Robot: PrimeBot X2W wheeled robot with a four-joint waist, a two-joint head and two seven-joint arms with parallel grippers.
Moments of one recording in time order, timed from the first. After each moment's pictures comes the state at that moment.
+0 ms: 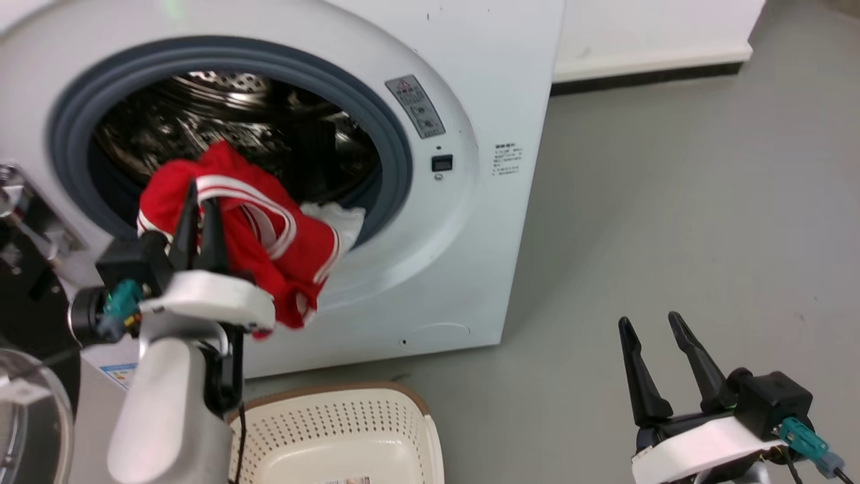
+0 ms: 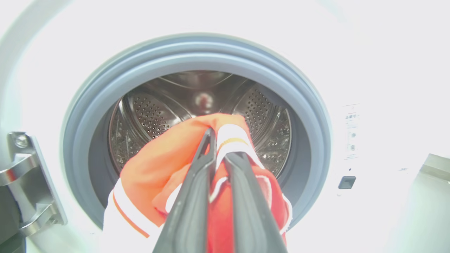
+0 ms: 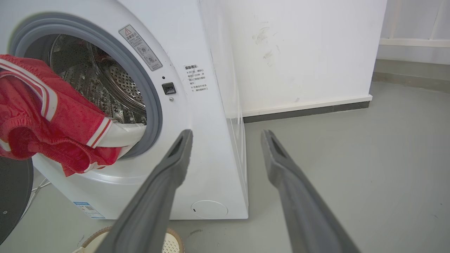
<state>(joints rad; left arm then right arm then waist) -0.44 0.15 -0.01 0.38 -0.24 -0.01 -0.26 0.01 -0.05 0.10 0.08 0.23 0.13 -0.20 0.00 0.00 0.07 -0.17</state>
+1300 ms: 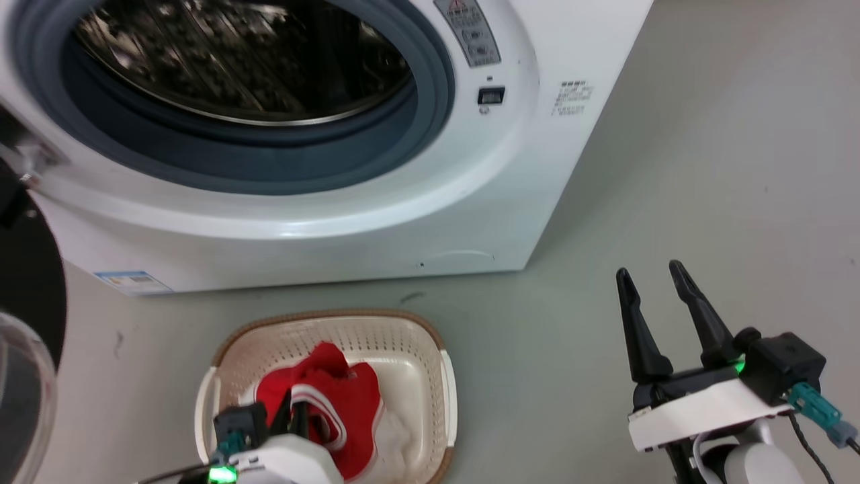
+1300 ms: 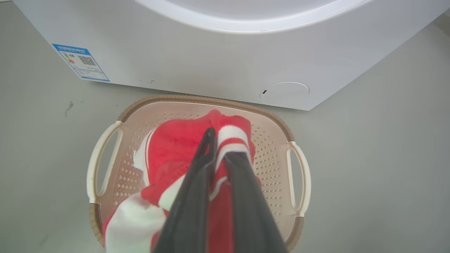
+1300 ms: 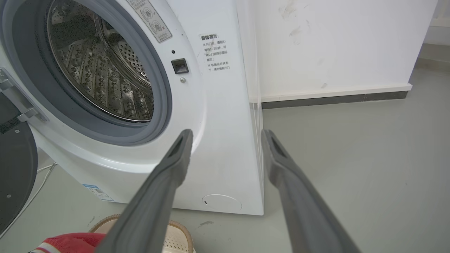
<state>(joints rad) -0.12 0.05 -0.15 0.59 -0.34 0.06 -0.25 -0.06 -0.05 0.12 0.01 0.22 0.13 -0.18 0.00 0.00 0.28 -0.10</state>
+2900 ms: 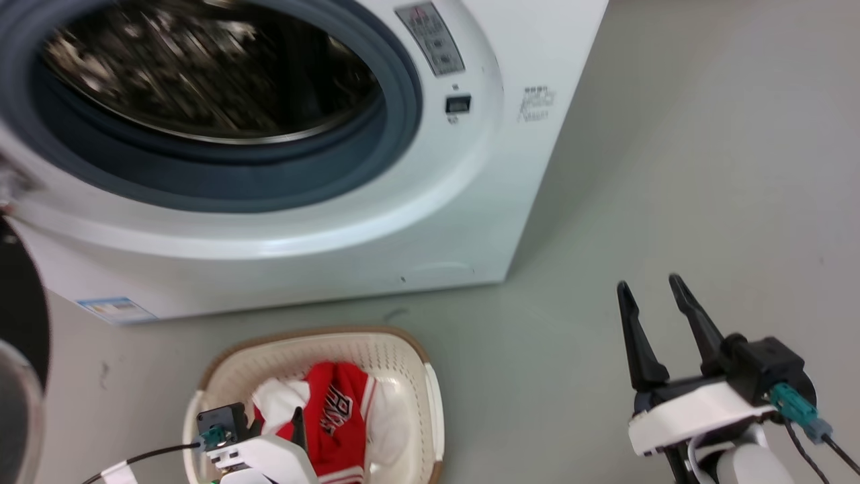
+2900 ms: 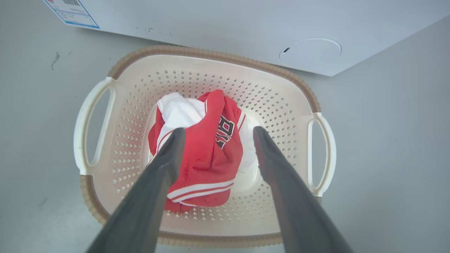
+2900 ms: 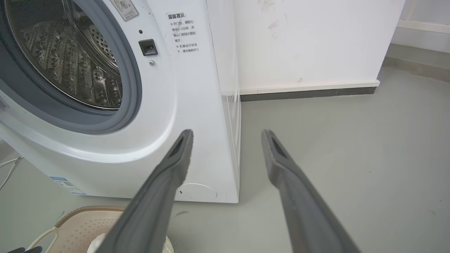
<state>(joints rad) -0.35 0.05 -0.03 1.08 -0.35 -0.03 -0.26 -0.10 -0.05 0.10 0.15 0.16 0.13 -0.23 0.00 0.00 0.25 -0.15</state>
